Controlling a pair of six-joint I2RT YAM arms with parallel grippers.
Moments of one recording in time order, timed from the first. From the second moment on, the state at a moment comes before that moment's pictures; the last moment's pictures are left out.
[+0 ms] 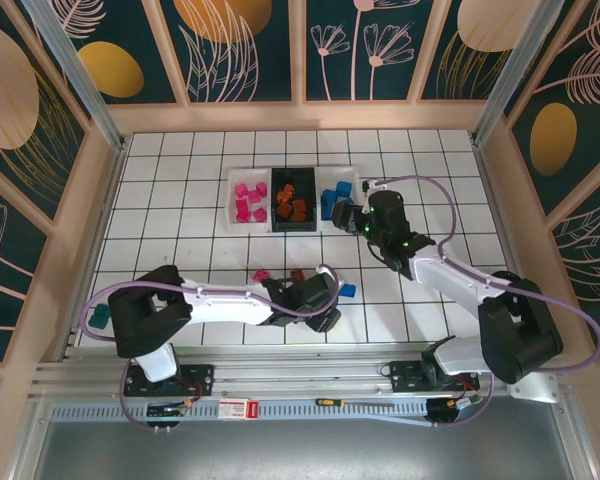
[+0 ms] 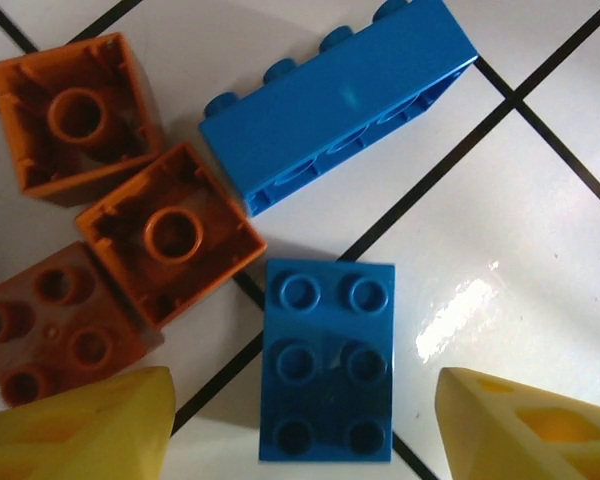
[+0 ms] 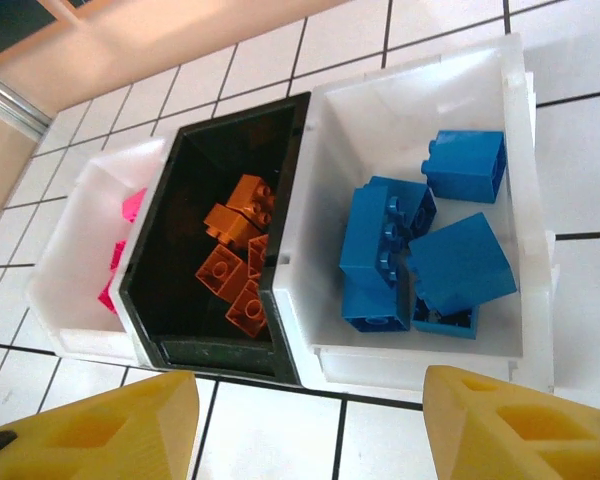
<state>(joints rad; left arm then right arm) -1.20 1.73 0.93 -0.23 -0.14 -0.45 0.52 1.33 0.74 0.11 -0.01 0.52</state>
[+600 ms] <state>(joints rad) -1.22 1.81 0.98 -0.24 -0.22 -0.44 0.48 1.25 0.70 0.11 0.00 0.52</state>
